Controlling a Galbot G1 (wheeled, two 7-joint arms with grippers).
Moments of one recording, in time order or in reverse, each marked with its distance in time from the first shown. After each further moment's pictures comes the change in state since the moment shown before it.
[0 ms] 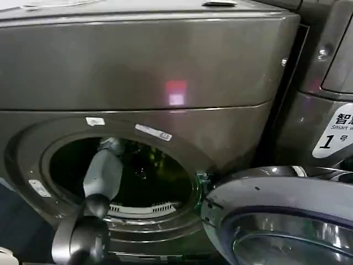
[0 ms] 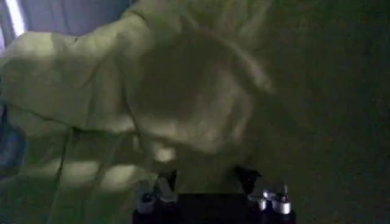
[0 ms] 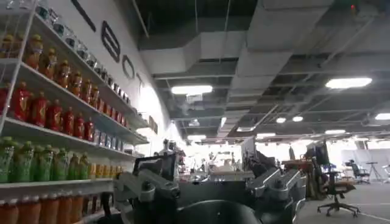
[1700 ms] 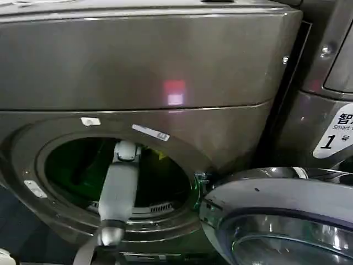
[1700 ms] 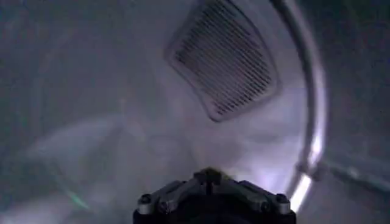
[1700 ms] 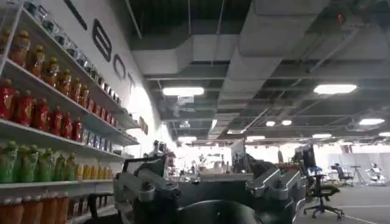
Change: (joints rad) left arm 0.200 -0.121 0.062 -0.480 -1.032 0.318 -1.129; right arm 0.002 0.015 0.003 0.021 -0.019 0.001 0.048
